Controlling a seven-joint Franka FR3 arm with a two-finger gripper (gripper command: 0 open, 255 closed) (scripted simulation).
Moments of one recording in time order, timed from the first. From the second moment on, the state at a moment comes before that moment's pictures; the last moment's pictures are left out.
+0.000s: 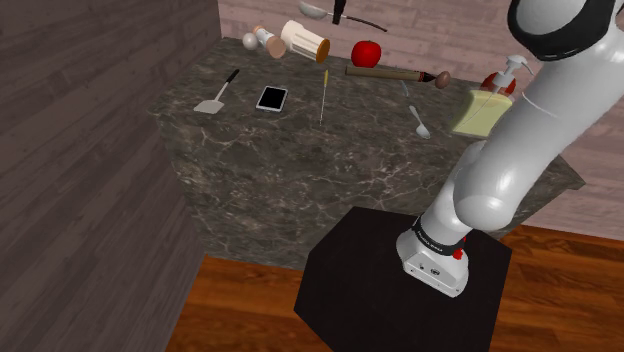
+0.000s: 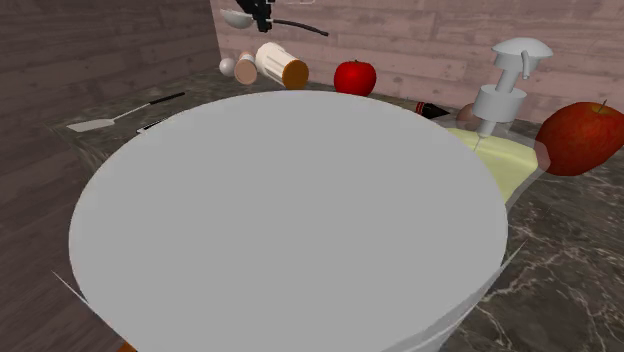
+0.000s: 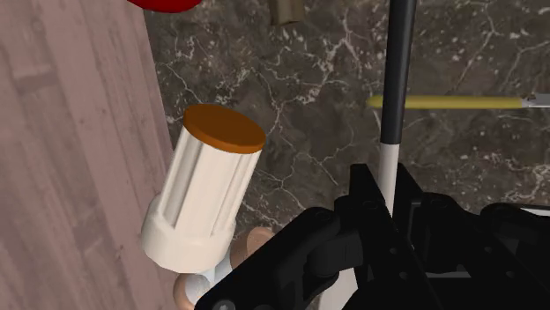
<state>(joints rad) 0.20 -0.01 -0.41 -1.58 -0.15 1.75 -0.80</state>
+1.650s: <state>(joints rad) 0.20 0.16 -0.40 -1.67 -0.09 1.99 -0.77</state>
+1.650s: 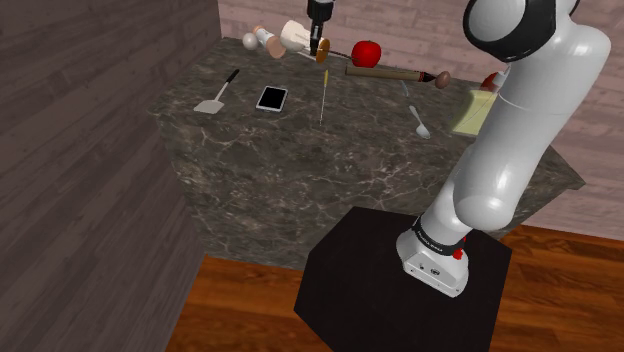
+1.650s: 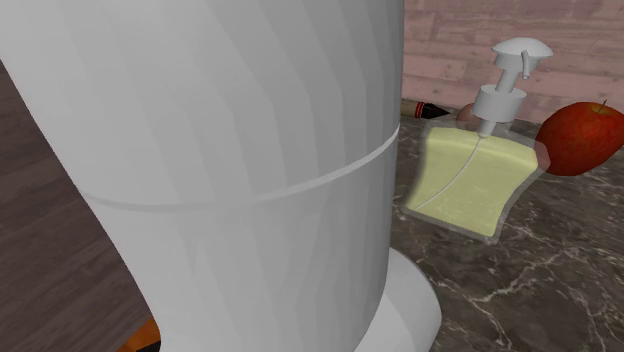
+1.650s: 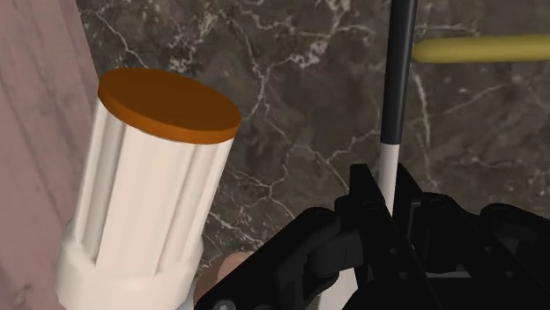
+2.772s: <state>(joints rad) 0.19 0.18 -0.40 -1.80 -0.09 2.15 -0.76</state>
